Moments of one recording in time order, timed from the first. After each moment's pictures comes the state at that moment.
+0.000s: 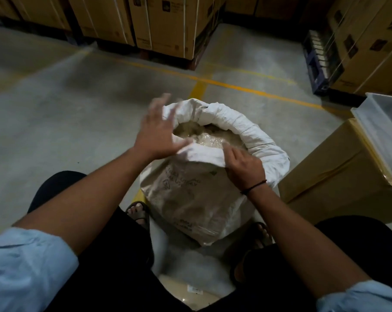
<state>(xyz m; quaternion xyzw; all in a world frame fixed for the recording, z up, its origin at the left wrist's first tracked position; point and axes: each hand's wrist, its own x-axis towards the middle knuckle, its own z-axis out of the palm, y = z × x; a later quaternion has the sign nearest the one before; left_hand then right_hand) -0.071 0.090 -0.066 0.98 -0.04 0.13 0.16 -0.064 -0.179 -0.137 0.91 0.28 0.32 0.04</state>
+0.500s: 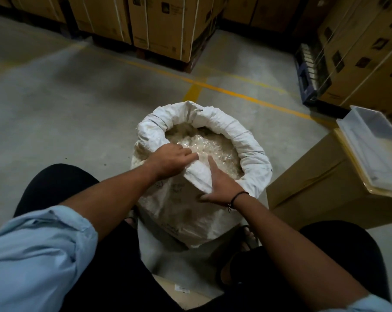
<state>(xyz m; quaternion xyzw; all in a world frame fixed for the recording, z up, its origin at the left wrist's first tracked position) -0.078 0.059 -0.129 0.92 -0.35 0.19 -0.03 -0.092 -0.168 -0.135 0.93 0.24 -0.19 -0.20</state>
